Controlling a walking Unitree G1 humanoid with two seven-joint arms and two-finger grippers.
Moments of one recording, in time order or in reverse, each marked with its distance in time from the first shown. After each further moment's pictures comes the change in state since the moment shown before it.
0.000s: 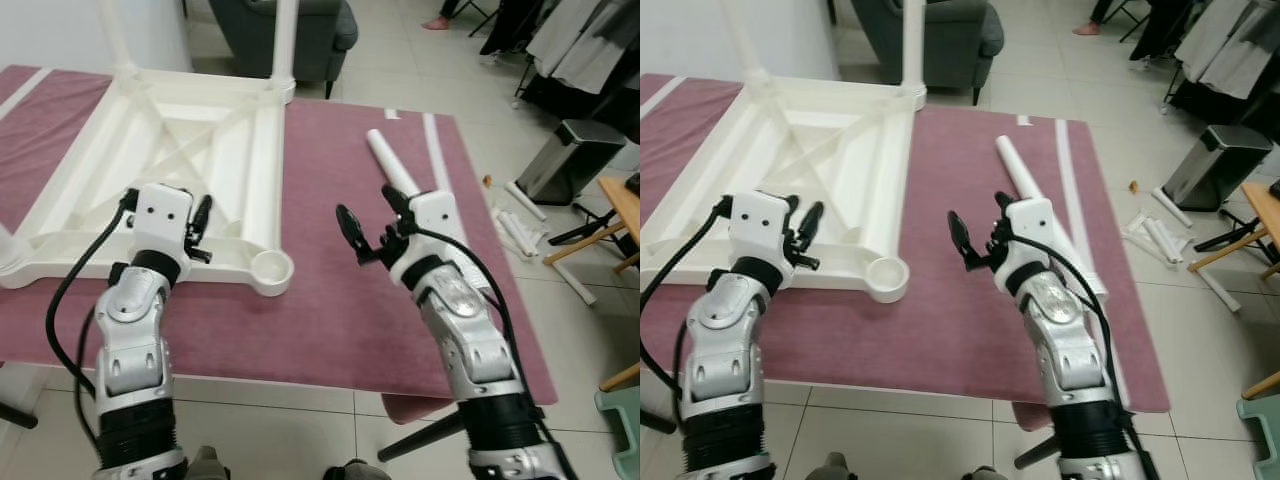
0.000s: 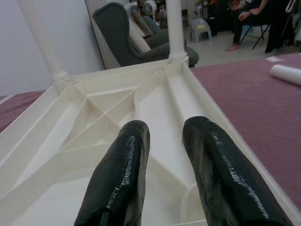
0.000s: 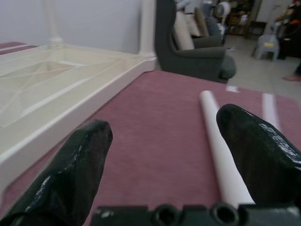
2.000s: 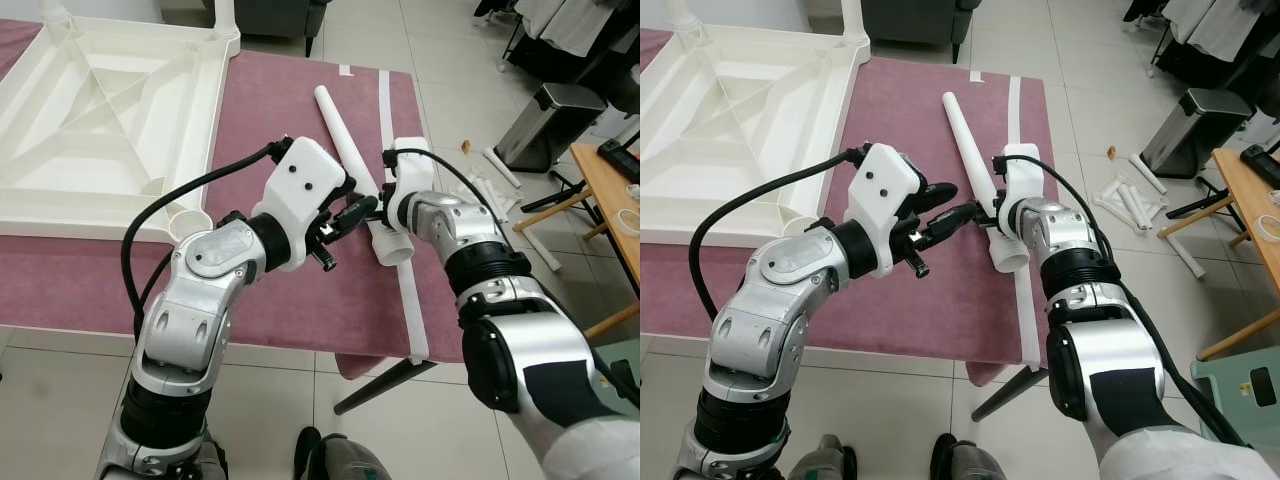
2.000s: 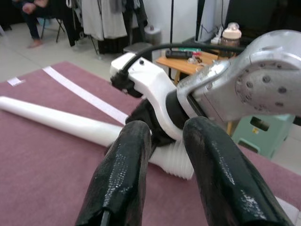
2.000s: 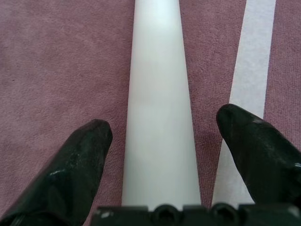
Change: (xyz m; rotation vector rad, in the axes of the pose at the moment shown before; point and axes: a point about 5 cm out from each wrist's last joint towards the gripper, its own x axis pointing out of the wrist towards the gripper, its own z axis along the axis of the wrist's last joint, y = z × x) left arm -0.021 -0.103 0.098 -0.064 -0.073 -0.865; right arm 0.099 -0.032 -0.010 0.075 0.569 -0.062
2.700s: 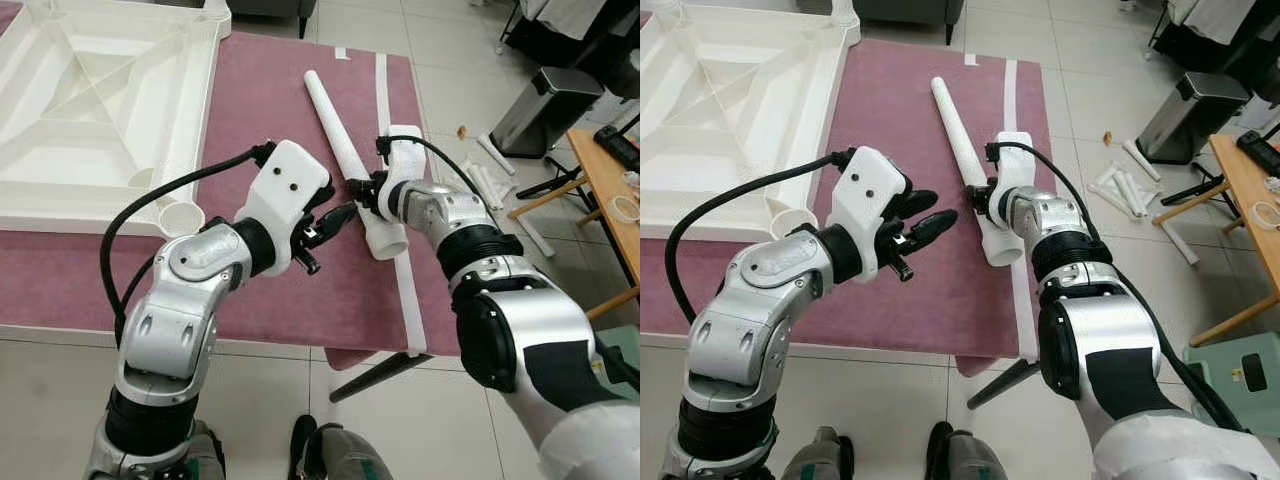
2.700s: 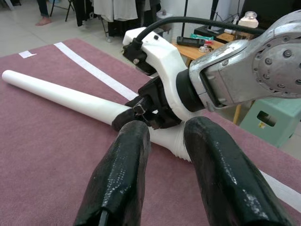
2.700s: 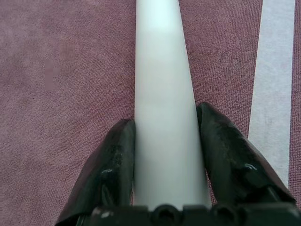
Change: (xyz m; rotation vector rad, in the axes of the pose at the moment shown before) left arm -0.010 0.005 -0.002 -0.032 0.051 0.043; right arm 0.004 0.010 0.008 0.075 0.003 0.056
